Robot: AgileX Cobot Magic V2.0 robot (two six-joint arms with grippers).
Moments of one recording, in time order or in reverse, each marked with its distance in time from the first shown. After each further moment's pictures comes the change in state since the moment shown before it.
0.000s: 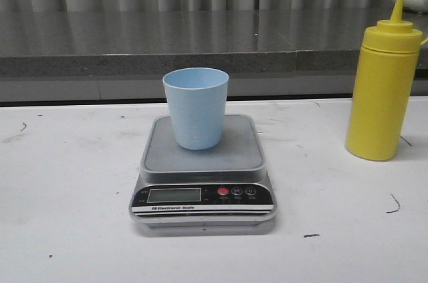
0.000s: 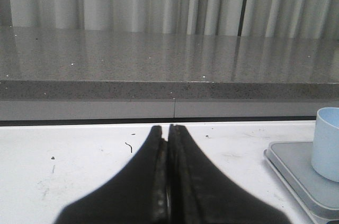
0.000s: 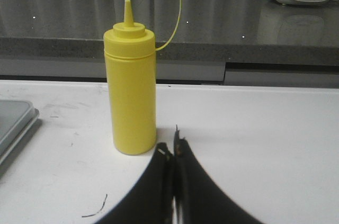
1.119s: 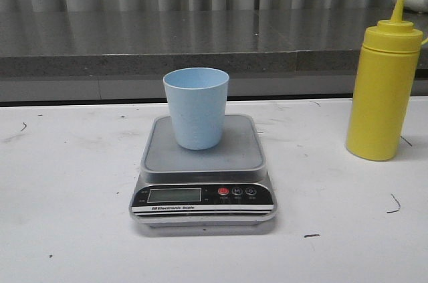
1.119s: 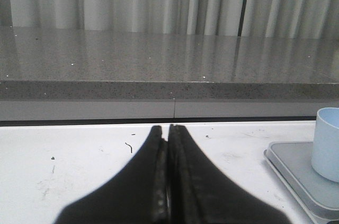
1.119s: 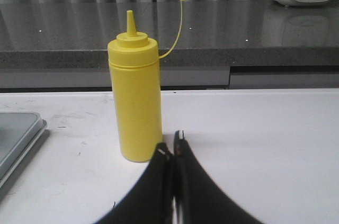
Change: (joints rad) left arm 0.000 0.000 0.000 0.000 0.000 0.000; right arm 0.000 0.000 0.001 0.031 -0.015 0.005
